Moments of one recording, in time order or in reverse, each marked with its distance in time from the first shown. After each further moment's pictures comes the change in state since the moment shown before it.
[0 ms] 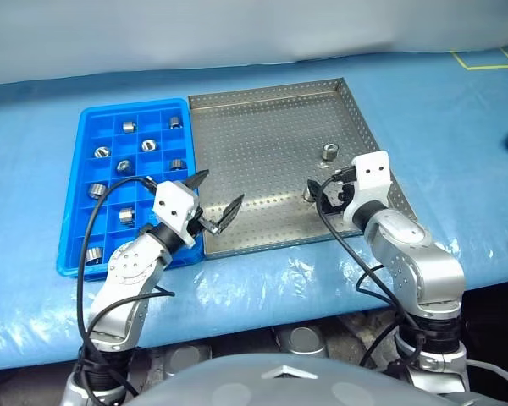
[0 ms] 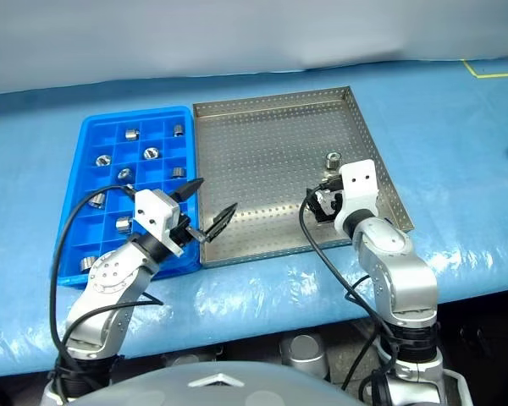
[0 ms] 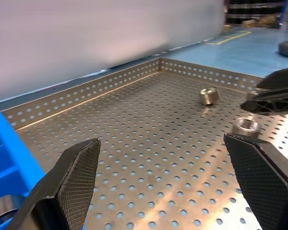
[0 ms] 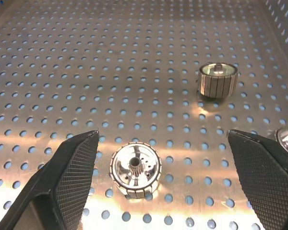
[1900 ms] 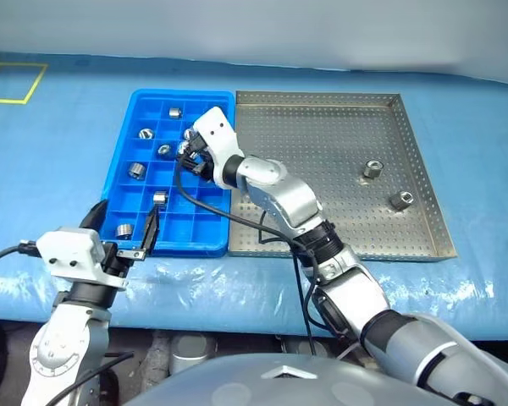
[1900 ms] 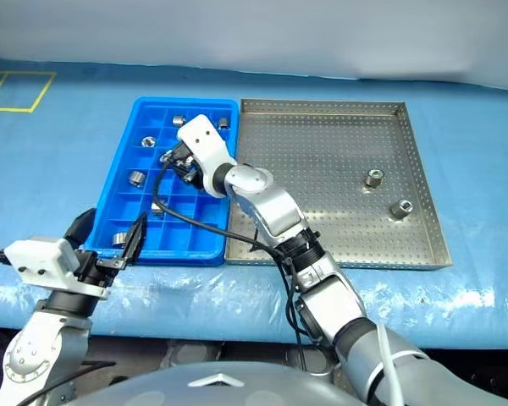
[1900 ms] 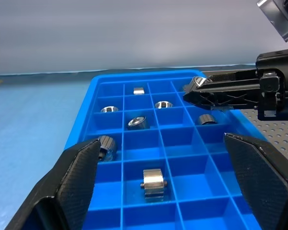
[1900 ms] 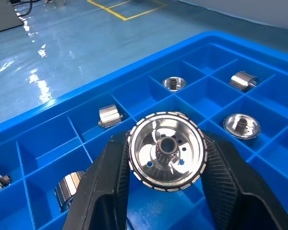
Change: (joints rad) left arm 0.514 -0.144 0.334 -0.373 -0.103 -0.014 0.305; right arm -0.603 0.387 0.418 0.806 -0.102 -0.427 0.213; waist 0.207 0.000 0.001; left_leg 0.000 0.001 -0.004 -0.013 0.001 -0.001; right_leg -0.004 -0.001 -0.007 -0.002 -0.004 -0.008
